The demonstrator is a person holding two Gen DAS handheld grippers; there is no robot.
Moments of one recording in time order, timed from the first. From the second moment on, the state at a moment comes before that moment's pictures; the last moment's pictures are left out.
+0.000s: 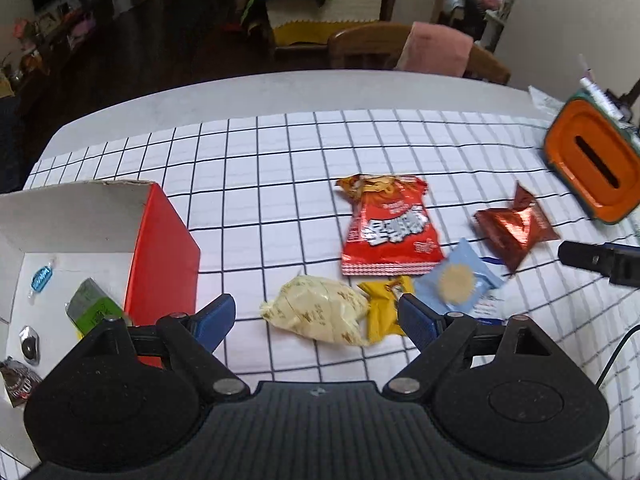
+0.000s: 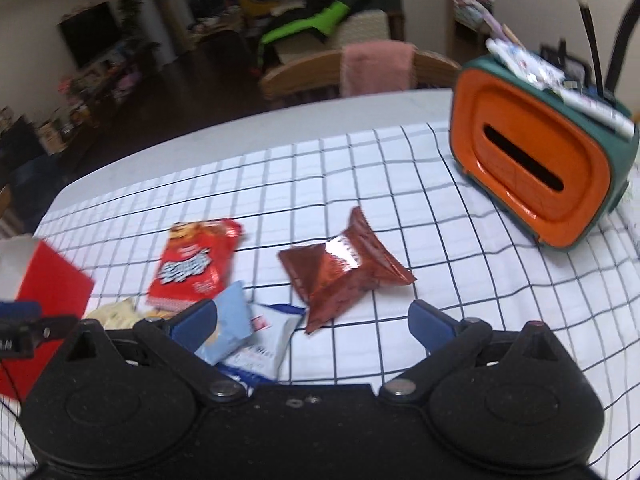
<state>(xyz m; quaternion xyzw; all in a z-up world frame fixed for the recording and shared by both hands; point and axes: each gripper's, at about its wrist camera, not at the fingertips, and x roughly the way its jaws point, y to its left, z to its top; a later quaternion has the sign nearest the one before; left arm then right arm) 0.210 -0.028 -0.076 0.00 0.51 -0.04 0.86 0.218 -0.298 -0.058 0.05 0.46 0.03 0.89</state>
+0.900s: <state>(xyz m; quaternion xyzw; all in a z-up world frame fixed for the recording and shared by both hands) 0.267 -0.046 -0.142 0.06 0.61 -0.10 0.79 0.296 -0.311 -0.124 0.17 0.52 -0.12 0.83</state>
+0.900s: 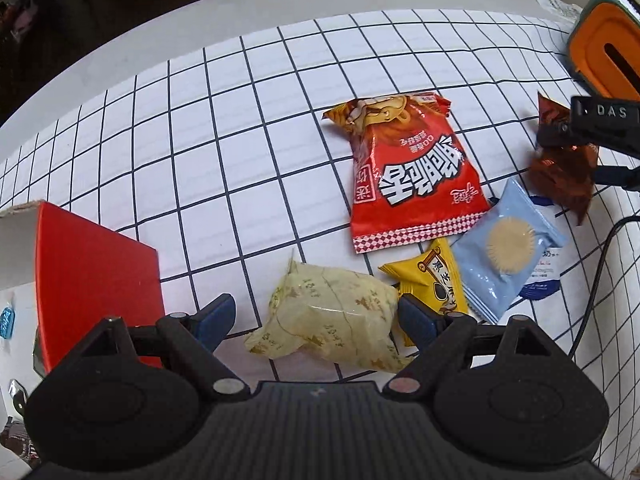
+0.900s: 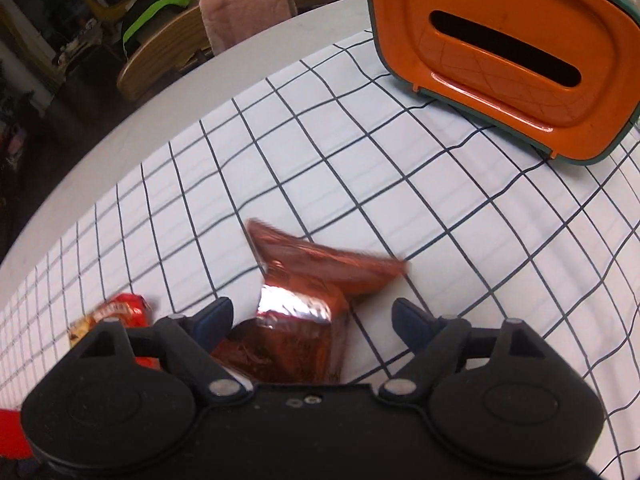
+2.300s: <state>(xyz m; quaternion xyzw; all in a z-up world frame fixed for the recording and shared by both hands) 0.186 -0.009 -0.071 0.00 0.55 -0.08 0.83 0.186 -0.283 -0.037 0.10 0.46 0.01 0.88</state>
